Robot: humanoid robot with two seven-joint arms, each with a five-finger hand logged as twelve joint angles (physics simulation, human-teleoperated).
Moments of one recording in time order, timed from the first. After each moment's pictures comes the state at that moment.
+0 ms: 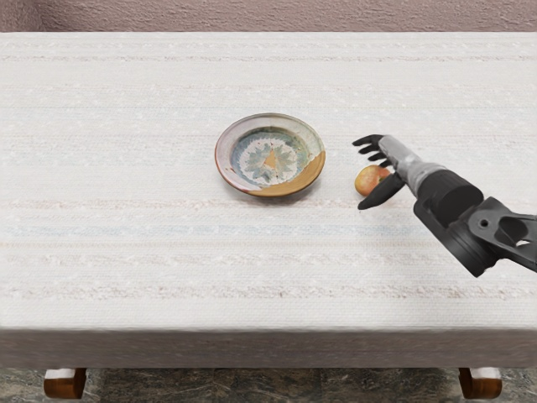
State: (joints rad) left arm -0.09 0.00 -0.02 -0.15 -0.06 0.10 0.16; right arm 0.97 -0.64 0.20 1.61 -0.88 -0.52 -0.54
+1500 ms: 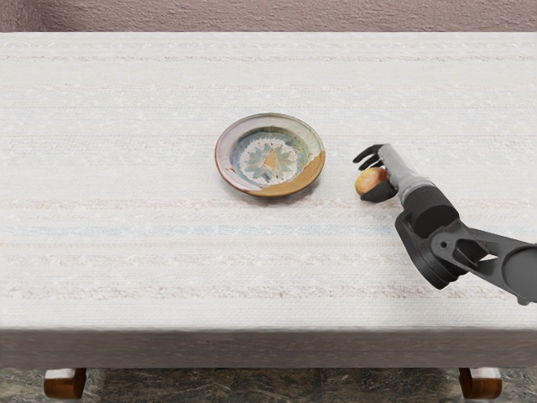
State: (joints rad) left arm -0.08 0.00 -0.02 -0.15 -0.06 0.10 0.16; right arm 0.87 -0.48 0.20 1.38 -1.06 -0.61 -0.50
